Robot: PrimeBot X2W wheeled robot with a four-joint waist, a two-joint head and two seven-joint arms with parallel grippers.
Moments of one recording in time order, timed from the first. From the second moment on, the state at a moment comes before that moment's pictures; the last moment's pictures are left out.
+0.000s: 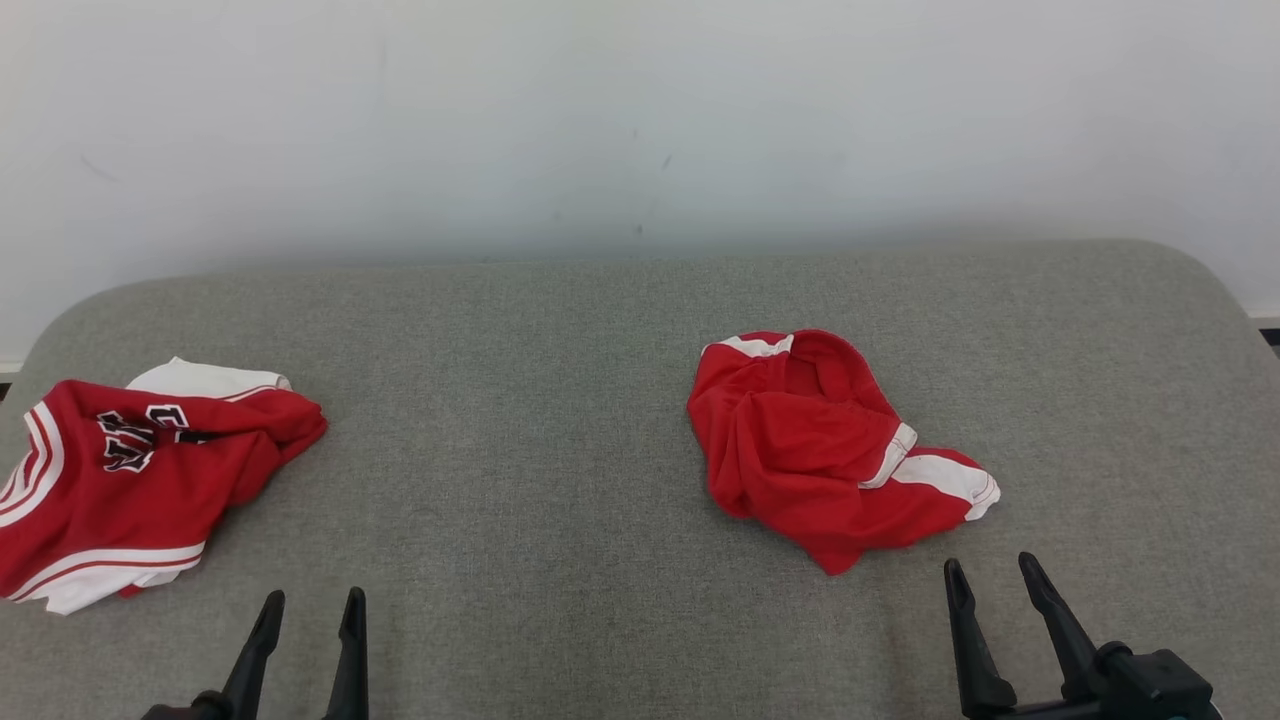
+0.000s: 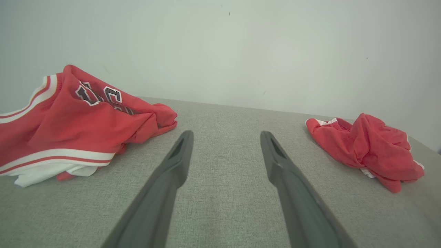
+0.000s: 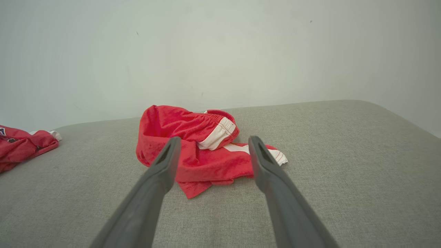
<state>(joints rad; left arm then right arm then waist) 0.06 0.11 0.01 0.12 -0.25 -0.13 -0.26 0.04 -0.12 0.08 0.19 0.24 0.13 -0.26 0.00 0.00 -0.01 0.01</state>
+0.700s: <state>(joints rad) 0.05 0.11 -0.01 0.12 -0.25 -0.13 -0.26 0.03 -0.11 0.09 0.21 0.24 0.13 -0.26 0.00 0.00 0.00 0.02</state>
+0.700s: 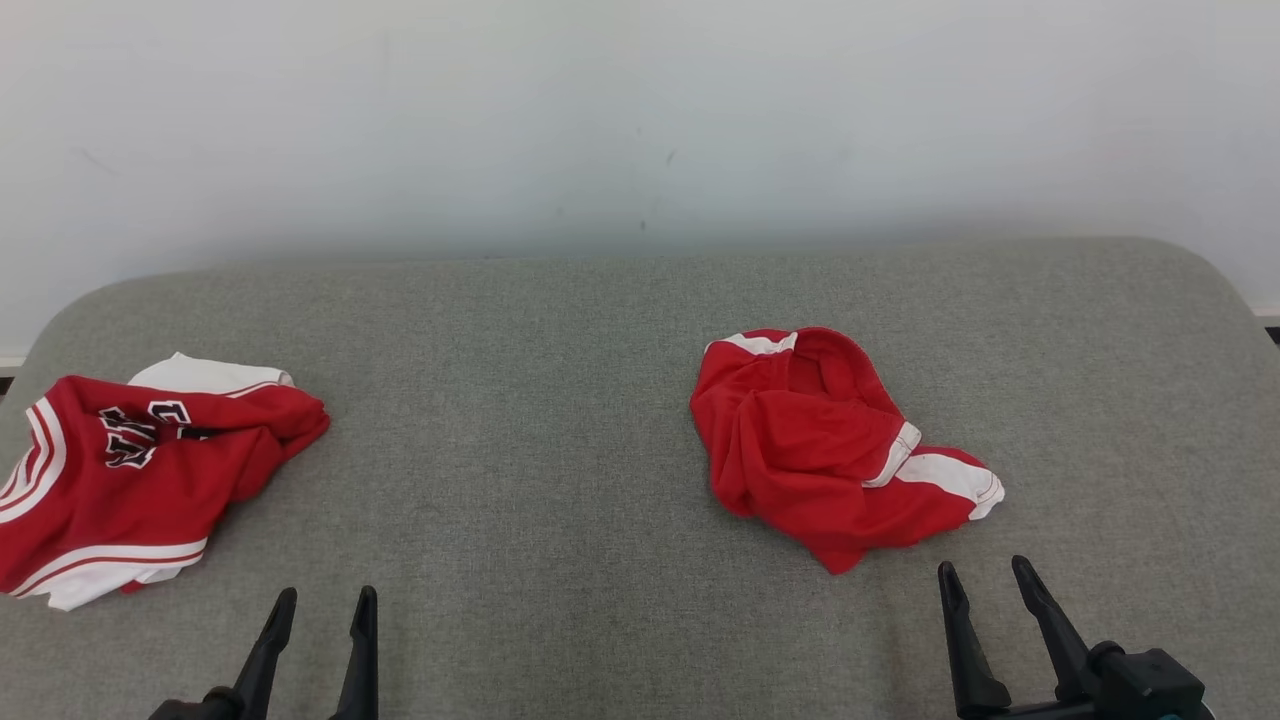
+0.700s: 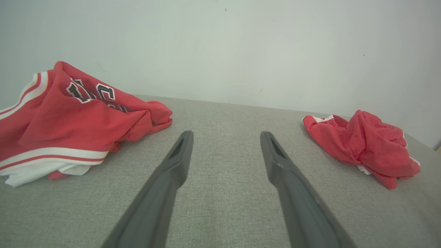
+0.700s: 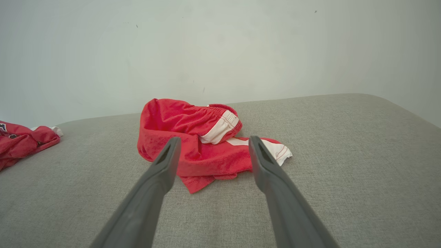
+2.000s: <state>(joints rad) -0.06 0.10 -0.09 0.14 -0.26 -0.13 -0.26 -0.43 -0.29 0.13 0.73 0.36 0.13 -0.26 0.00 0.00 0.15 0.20</state>
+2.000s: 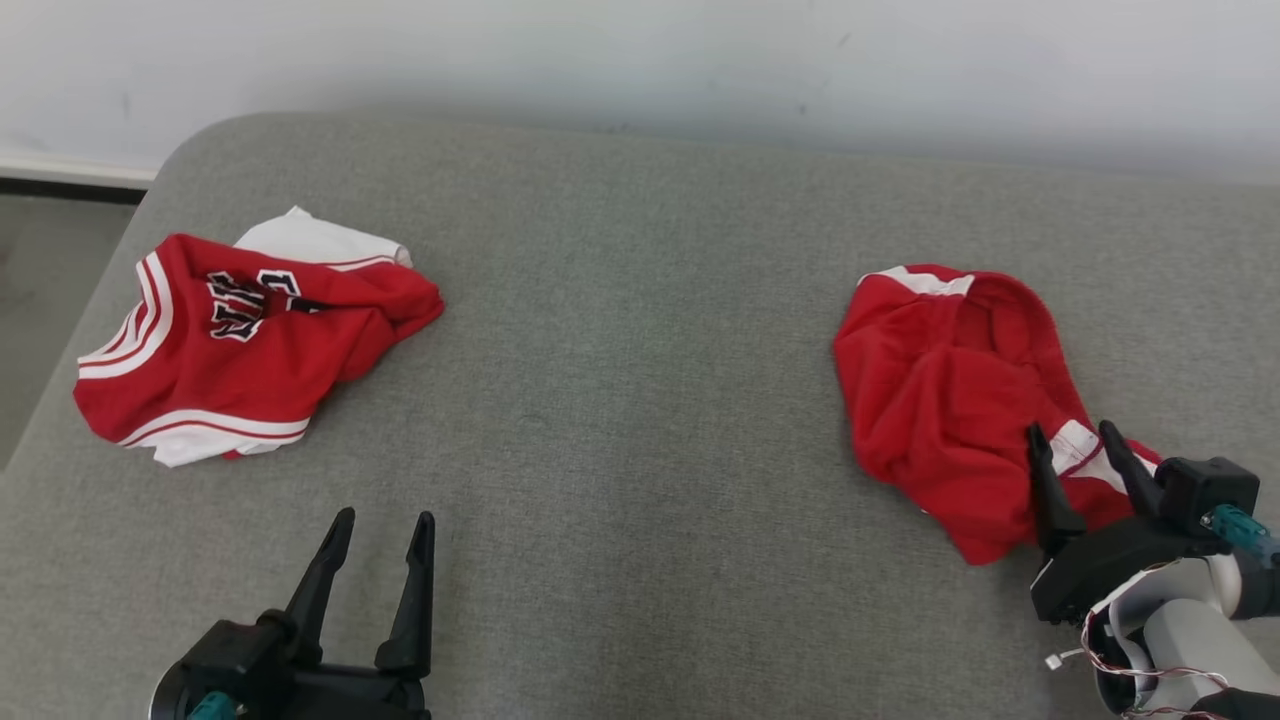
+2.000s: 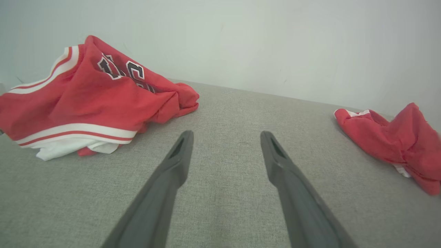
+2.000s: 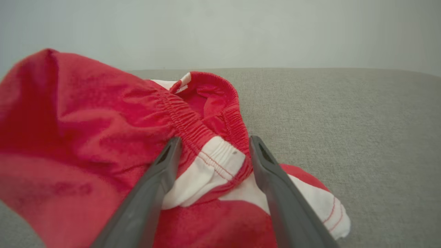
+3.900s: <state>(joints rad) -0.05 0.08 -0.12 0.19 -0.28 -0.13 -0.26 -0.49 -0.12 0.65 0.56 0.37 0.13 -0.26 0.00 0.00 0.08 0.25</state>
